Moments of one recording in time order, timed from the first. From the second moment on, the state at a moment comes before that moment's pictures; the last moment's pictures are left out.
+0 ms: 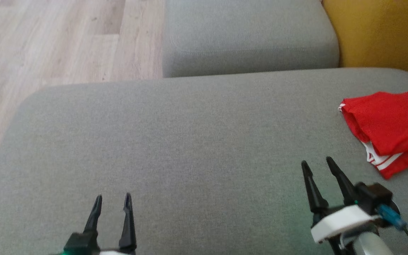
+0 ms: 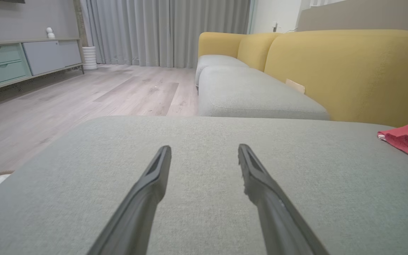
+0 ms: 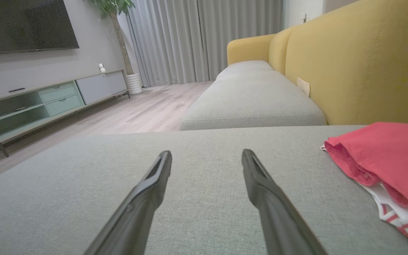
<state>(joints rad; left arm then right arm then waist) 0.23 0.06 -0.25 0.02 -0.13 0.18 -0.25 -0.07 -0.14 0.21 0.41 0.26 0.13 -0.25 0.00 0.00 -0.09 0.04</state>
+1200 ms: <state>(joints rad) 0.32 0.06 -0.21 0.12 -0.26 0.13 -0.23 0.17 -0.10 0.15 0.38 0.36 0.13 -0.22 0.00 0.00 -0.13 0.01</state>
